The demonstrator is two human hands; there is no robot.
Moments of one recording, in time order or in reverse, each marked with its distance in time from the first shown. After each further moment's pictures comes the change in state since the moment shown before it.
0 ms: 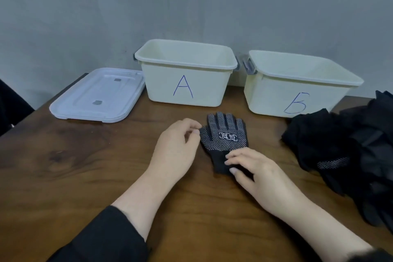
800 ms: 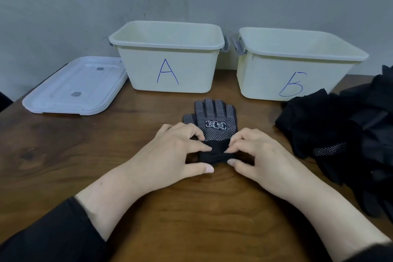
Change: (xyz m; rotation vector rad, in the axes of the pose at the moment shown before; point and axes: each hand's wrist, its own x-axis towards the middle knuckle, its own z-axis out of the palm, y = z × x) left_hand -0.007 0.004 0.004 0.437 -0.521 0.423; right_hand 0.002 0.024 -0.026 -0.053 -0.079 0.040
